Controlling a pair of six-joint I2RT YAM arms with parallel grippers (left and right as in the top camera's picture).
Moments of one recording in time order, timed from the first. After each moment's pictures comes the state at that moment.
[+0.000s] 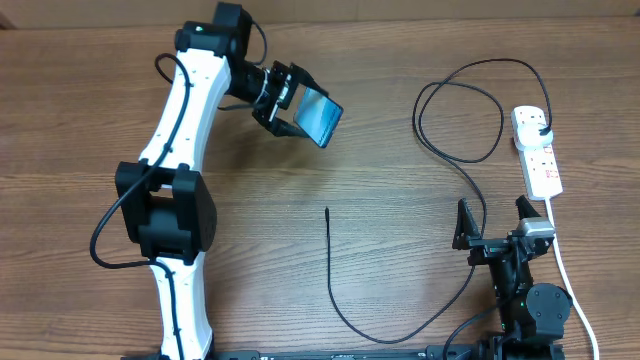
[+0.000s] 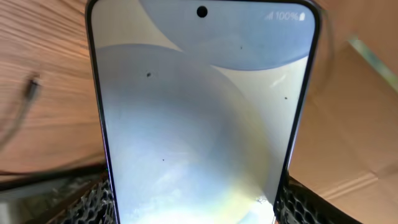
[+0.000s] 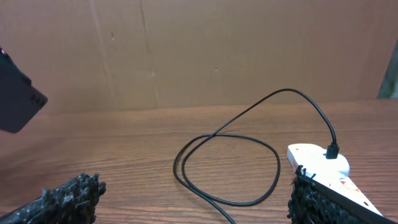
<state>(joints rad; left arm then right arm) -0.18 2.25 2.14 -1.34 0.89 -1.03 -0.09 0.01 0.02 -0.02 -0.16 0.07</state>
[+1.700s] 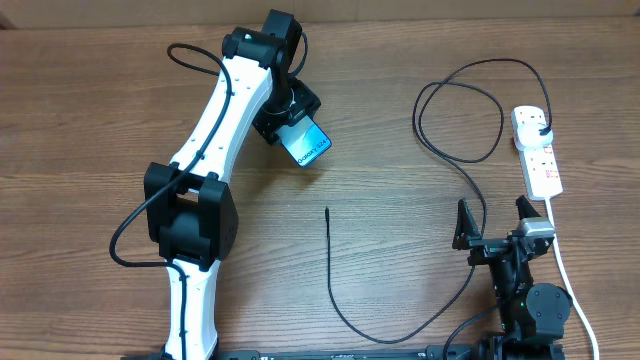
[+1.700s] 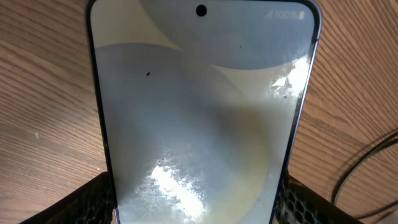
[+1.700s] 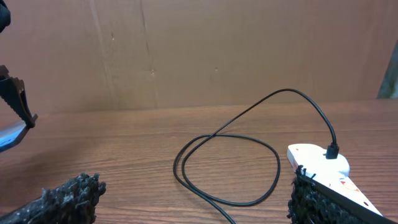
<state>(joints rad) -0.32 2.25 2.14 -1.33 0.15 -1.01 -0.09 0.01 0.02 -0.02 -0.16 0.07</state>
